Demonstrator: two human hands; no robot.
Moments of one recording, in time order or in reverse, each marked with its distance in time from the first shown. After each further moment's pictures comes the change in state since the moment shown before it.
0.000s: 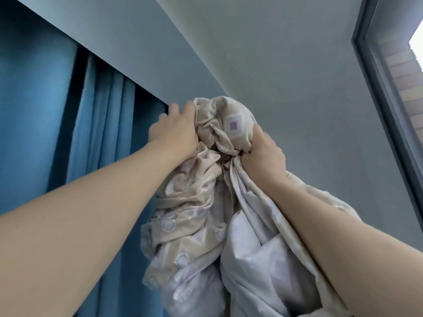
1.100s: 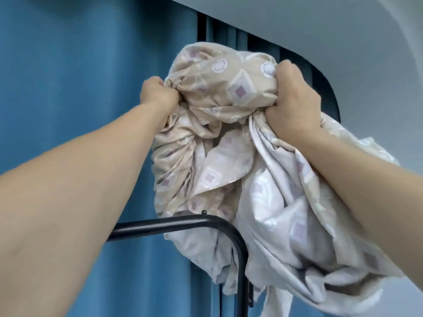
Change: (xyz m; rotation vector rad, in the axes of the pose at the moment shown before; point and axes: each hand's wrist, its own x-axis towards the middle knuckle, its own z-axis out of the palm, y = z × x) left_hand -0.054 -0.206 -0.088 -0.350 0.254 -0.766; right_hand -0.048 -0.139 0.074 0.479 0.028 -0.282
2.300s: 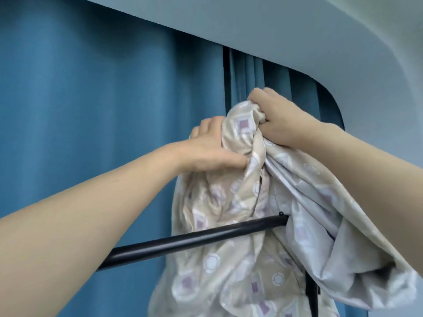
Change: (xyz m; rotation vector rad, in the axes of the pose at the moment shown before) left_hand -0.098 0.033 -0.154 0.587 -0.743 0.393; right_hand 0.024 -0.149 -0.036 0.127 -0.496 -0.113
